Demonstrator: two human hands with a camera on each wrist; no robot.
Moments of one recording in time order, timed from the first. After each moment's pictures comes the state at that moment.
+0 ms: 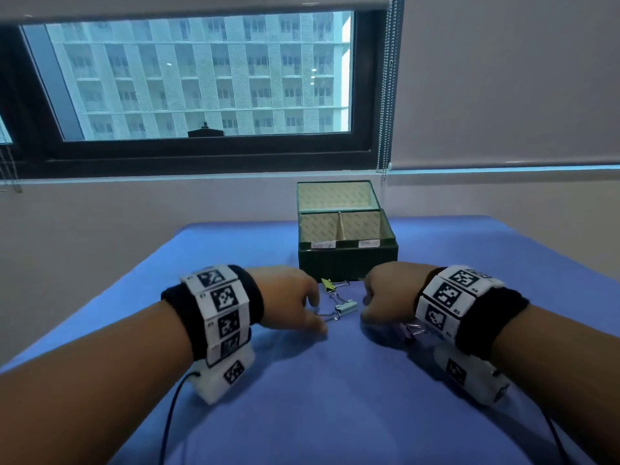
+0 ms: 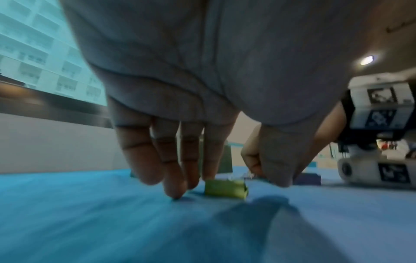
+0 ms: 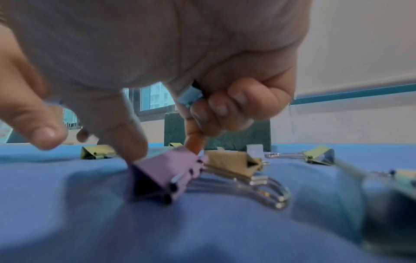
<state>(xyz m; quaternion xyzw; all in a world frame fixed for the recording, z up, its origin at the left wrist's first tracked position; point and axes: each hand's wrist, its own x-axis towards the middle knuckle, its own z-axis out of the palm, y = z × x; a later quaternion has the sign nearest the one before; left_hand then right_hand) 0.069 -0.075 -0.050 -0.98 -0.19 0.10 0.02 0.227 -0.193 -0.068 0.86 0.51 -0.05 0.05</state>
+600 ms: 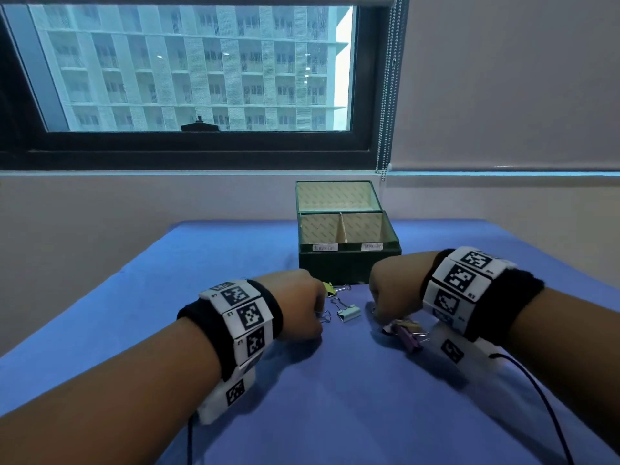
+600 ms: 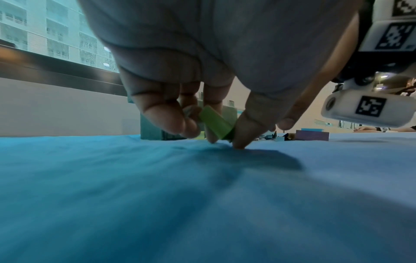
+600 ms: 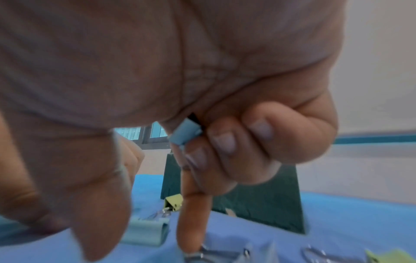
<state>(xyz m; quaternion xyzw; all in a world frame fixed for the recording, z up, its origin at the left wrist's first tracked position) 0.079 -0.073 -0.066 -0.98 -0.19 0.03 0.00 0.223 -0.182 -0.044 0.84 0.51 -0.07 0.15</state>
